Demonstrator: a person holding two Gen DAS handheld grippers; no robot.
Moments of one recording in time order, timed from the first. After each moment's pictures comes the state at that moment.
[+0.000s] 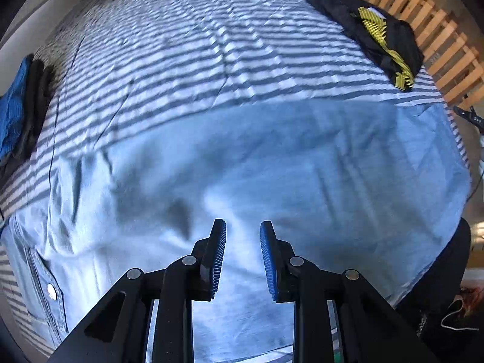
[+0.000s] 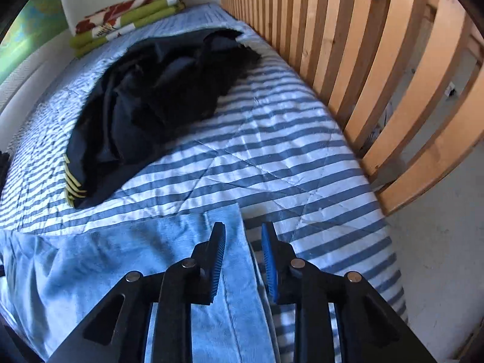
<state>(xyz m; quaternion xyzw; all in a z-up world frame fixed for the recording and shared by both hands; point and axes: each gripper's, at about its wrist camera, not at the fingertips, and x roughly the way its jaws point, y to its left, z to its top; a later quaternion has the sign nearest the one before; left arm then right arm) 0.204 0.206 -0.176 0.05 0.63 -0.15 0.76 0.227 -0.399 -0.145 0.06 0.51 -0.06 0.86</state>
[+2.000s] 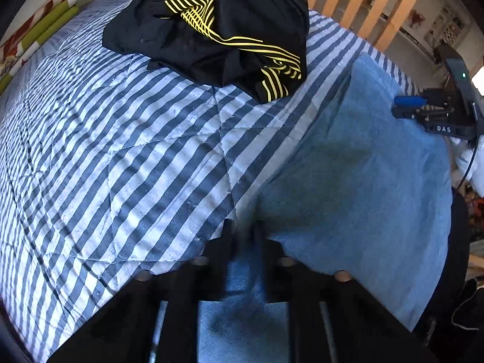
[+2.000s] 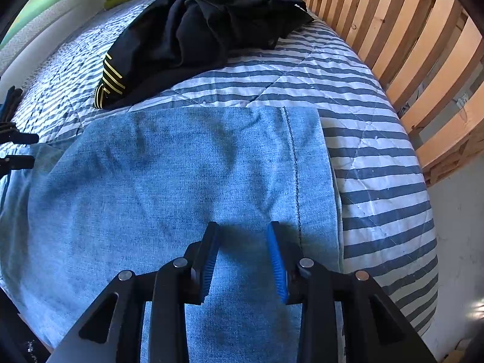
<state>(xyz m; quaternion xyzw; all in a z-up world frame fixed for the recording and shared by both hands) 0.282 -0.027 -0.209 0.19 0.57 -0.36 0.71 0.186 -0.355 -0.193 0.00 0.57 -0.03 0.82</state>
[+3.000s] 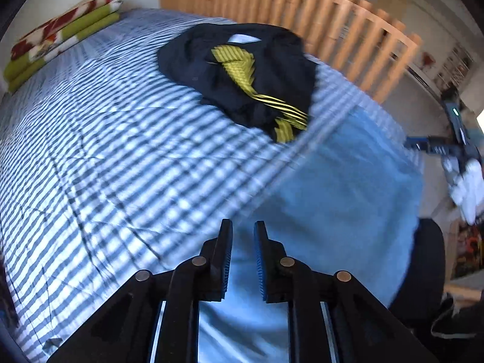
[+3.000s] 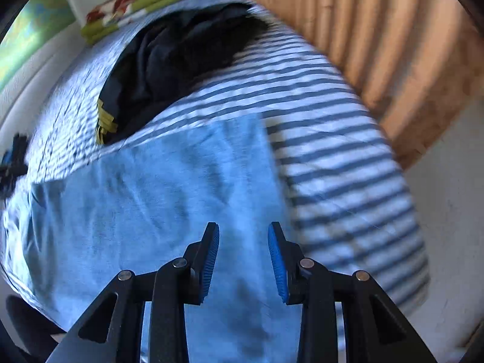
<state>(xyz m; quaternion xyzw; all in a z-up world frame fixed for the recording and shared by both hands) 0.253 0.028 -0.132 0.13 0.53 -0.35 0.76 0.131 -0.426 -0.149 0.13 0.54 -0.07 0.83</state>
